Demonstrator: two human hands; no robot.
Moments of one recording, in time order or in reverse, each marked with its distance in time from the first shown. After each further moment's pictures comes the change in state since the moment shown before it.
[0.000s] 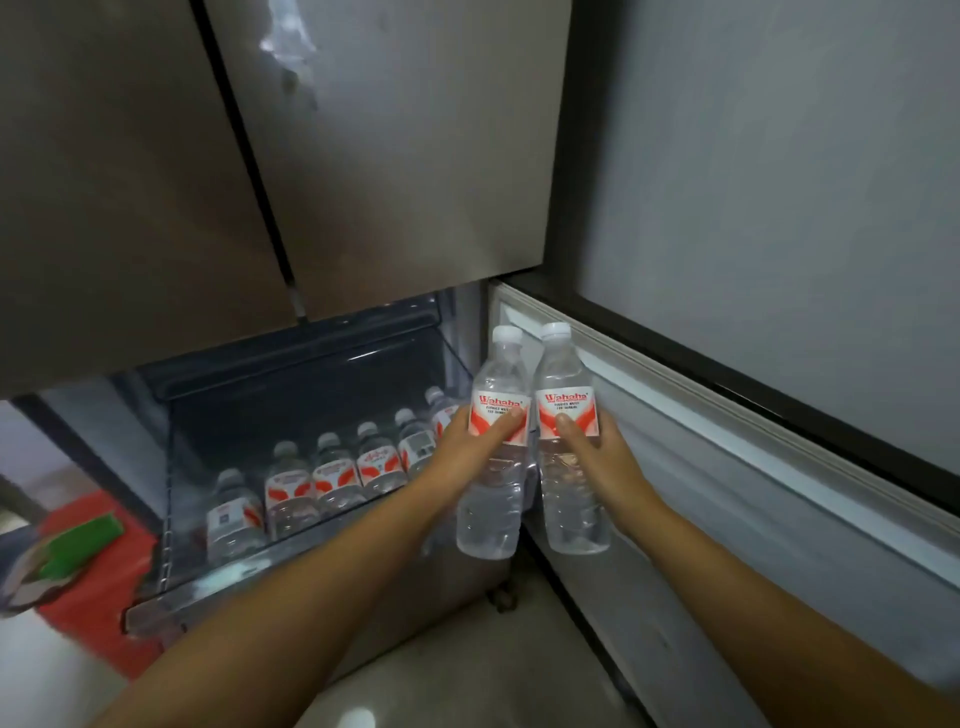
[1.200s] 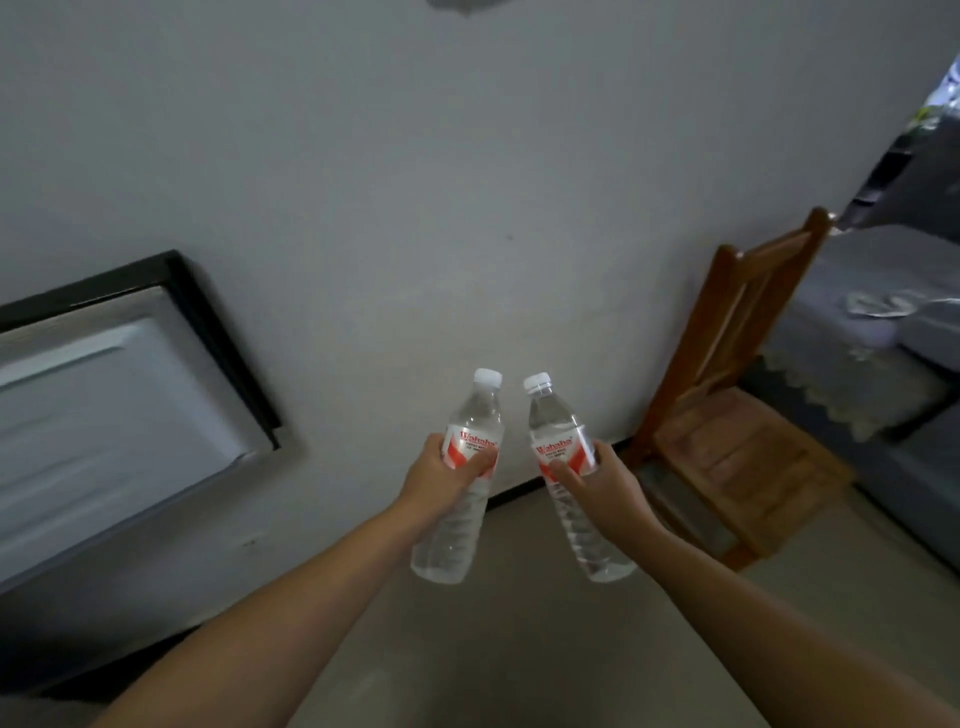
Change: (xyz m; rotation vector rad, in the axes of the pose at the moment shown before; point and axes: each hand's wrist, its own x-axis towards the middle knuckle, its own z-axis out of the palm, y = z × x) left_hand -0.358 -0.138 0.321 0.608 -1.312 0.180; right_hand -0.593 0.130 -0.123 -0.168 1.421 0.610
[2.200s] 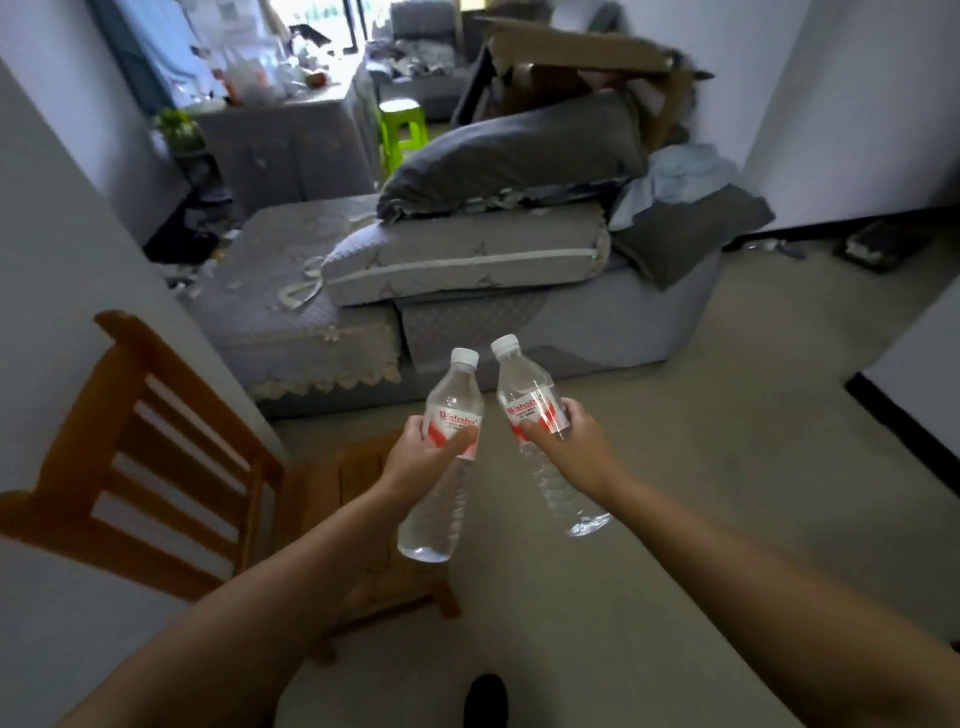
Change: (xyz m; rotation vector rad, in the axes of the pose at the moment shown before) left_hand 0.051 0.257 0.574 0.370 -1.113 0.481; right_hand -0.033 0.259 -0.407 0.350 1.038 0.464
